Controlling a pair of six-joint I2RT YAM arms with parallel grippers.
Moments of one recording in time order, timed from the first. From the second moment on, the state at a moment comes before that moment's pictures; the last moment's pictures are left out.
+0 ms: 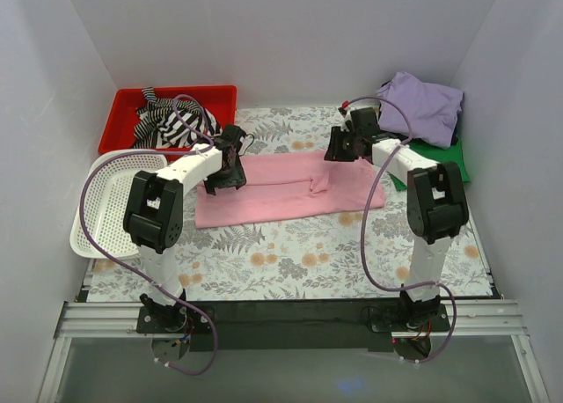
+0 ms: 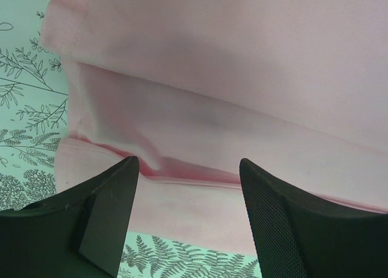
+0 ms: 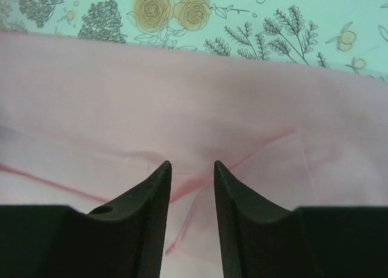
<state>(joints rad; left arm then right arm) -0.37 1.91 1.43 -0.79 -0.33 -0.65 0.29 1.99 1.43 -0.24 -0.27 0.27</state>
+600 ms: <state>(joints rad) -0.37 1.91 1.41 -0.76 -0.30 -0.65 0.30 1.76 1.15 -0.30 -0.27 0.24</state>
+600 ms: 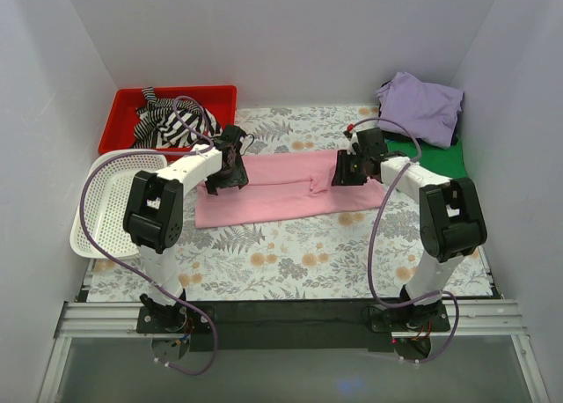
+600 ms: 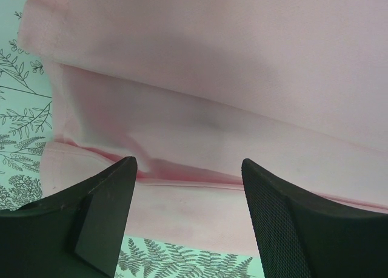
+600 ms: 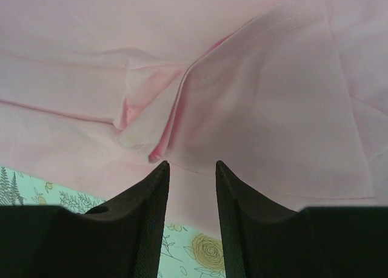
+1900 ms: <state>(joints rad) -0.37 1.90 1.39 -0.73 -0.29 -0.62 0.37 2.00 1.45 -0.28 -0.29 0.24</state>
